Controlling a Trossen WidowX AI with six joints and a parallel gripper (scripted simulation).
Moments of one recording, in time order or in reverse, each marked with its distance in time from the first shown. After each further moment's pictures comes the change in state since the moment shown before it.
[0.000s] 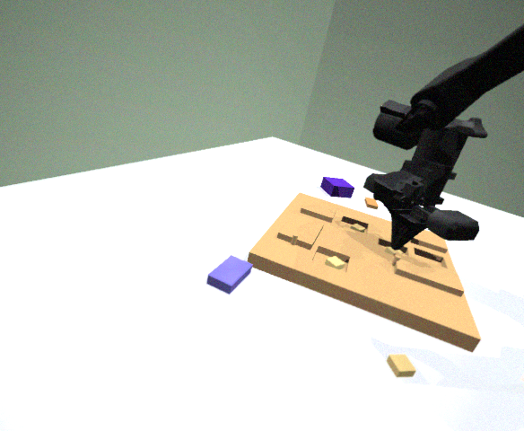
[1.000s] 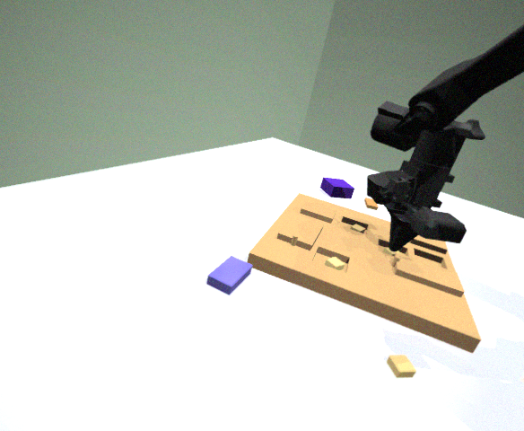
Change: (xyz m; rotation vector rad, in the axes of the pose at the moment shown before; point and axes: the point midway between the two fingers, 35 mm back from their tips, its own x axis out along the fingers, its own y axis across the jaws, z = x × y) arm 0.002 0.000 0.003 0.292 -0.001 -0.002
